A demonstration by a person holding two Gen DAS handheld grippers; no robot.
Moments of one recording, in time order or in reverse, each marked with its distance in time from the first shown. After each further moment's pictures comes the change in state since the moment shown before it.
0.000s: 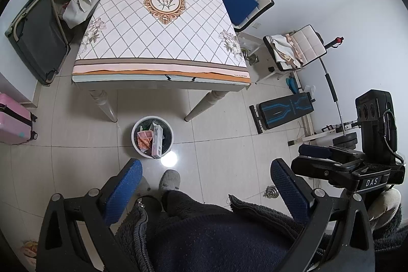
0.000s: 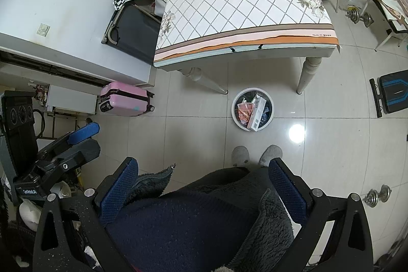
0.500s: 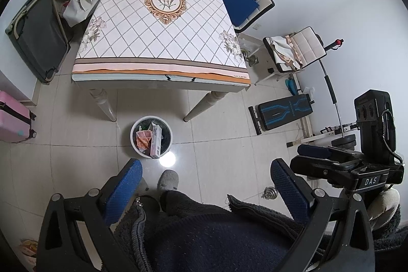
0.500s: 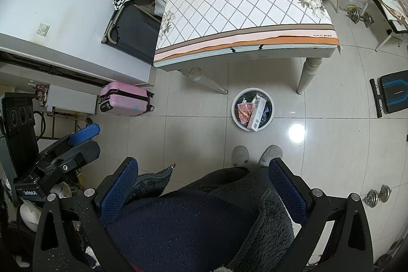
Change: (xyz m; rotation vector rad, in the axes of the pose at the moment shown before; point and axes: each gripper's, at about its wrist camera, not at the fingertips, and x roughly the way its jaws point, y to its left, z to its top) left arm -0.002 0.001 0.000 -0.007 -0.005 -0.003; right arm 0.000 0.001 0.002 0.000 0.002 -0.001
